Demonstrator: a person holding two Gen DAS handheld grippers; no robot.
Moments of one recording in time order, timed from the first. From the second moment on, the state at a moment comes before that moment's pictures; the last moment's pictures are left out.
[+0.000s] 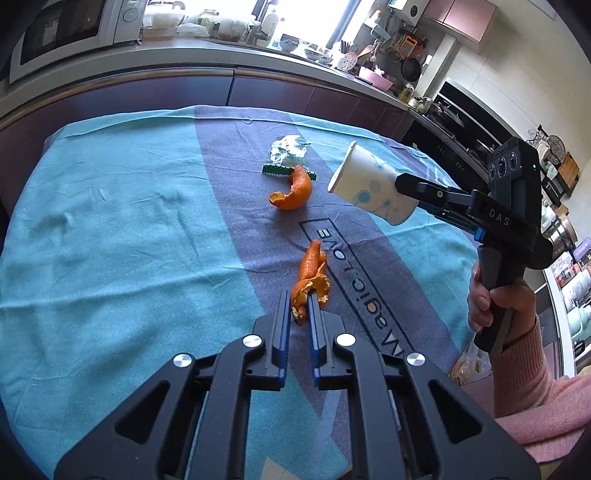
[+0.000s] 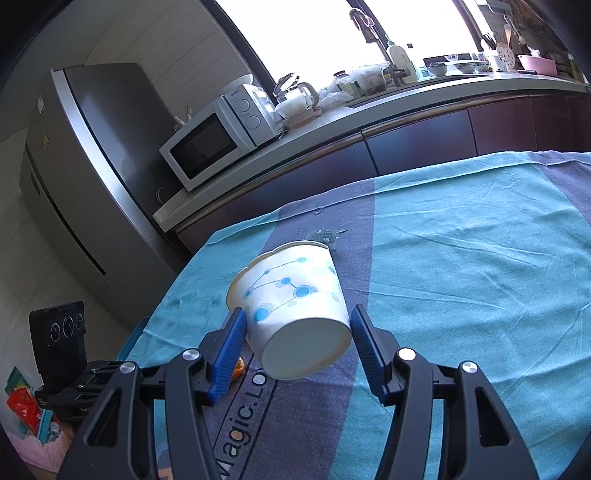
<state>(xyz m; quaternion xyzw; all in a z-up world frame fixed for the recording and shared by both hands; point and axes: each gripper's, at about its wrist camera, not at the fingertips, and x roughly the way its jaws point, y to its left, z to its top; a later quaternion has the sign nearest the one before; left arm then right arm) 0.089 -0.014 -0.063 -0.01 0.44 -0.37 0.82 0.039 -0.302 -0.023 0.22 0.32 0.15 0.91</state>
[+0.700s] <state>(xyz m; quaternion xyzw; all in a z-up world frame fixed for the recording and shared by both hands) 0.077 -0.021 -0.073 0.01 0.42 -0.38 0.82 0.039 -0.283 -0.025 0.22 0.33 0.17 0.90</state>
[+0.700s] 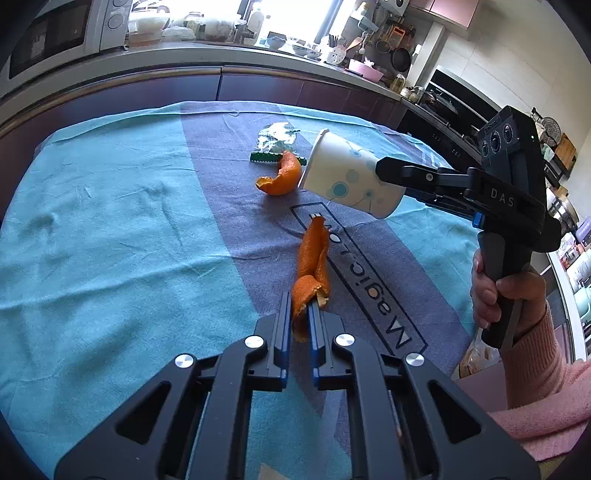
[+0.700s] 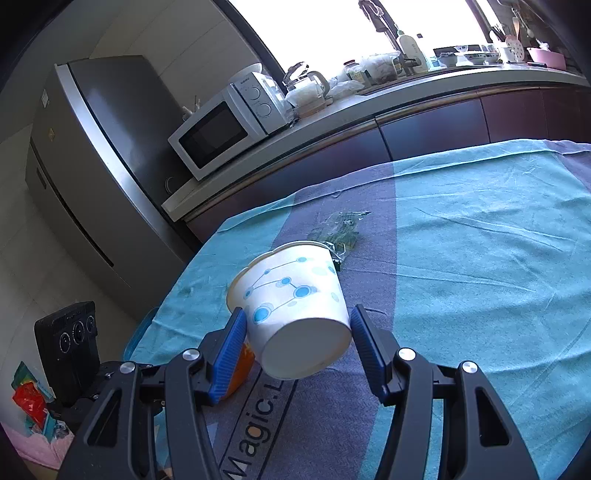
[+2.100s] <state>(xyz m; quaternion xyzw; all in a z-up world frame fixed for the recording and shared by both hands) 0.061 0.135 -0.034 -0.07 0.38 -0.22 0.90 0.069 -0.162 -0.004 0.18 0.34 0.30 0.87</state>
